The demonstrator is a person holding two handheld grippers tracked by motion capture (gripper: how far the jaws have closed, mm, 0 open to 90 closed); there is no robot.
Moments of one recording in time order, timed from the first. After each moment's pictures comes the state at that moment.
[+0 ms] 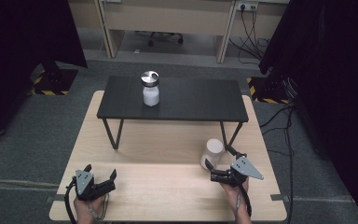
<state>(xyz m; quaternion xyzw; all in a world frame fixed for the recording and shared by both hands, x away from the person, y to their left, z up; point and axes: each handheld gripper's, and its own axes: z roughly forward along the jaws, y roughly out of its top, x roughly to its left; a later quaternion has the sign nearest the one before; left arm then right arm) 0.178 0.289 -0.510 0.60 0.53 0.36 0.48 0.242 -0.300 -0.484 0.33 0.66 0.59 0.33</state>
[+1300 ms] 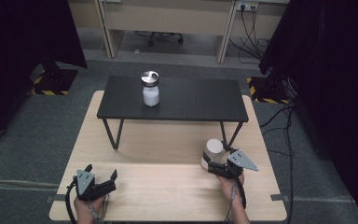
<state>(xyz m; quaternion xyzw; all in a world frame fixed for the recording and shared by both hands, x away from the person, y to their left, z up) 0.178 0.288 -0.510 0.61 0.52 0.36 0.47 0.269 -0.297 -0.494 0.36 0.66 0.59 0.30</state>
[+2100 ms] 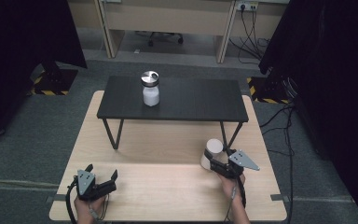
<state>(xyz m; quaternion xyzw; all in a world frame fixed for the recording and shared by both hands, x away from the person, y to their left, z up) 0.179 0.288 -0.510 0.62 0.52 0.36 0.47 0.273 -0.305 -0.500 0.35 0.66 0.60 0.29</state>
